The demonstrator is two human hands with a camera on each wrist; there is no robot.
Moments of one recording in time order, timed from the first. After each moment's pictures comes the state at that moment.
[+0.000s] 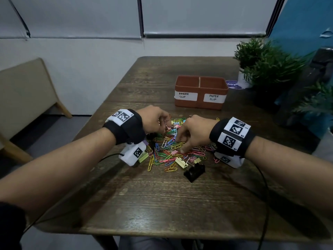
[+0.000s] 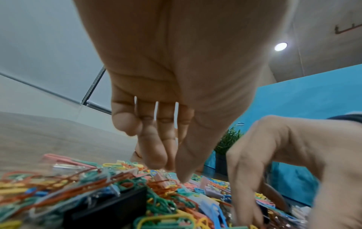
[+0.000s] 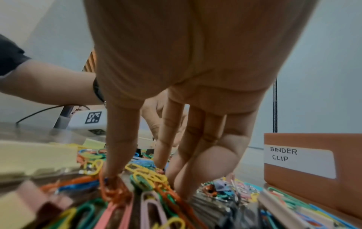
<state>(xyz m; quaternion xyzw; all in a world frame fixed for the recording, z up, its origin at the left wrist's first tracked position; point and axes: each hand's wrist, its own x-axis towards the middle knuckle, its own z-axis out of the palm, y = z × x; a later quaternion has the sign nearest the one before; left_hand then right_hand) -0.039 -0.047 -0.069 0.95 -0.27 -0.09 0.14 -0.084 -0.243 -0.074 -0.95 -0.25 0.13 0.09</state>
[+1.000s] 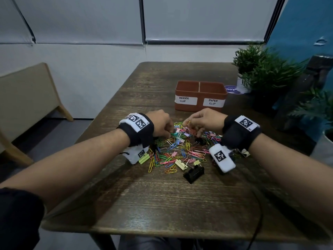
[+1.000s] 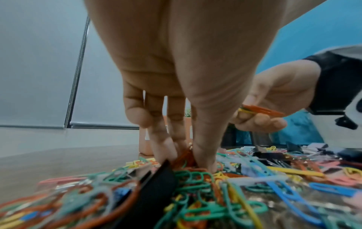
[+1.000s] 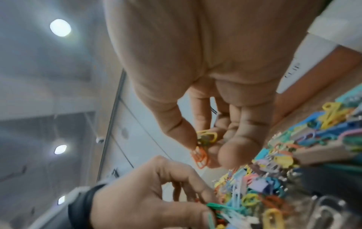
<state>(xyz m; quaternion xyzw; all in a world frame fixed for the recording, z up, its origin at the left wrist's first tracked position) -0.027 -0.064 -0.078 0.95 -0.32 -0.05 0.02 -0.068 -0.273 -0.067 -0.84 -0.09 0.16 0.50</state>
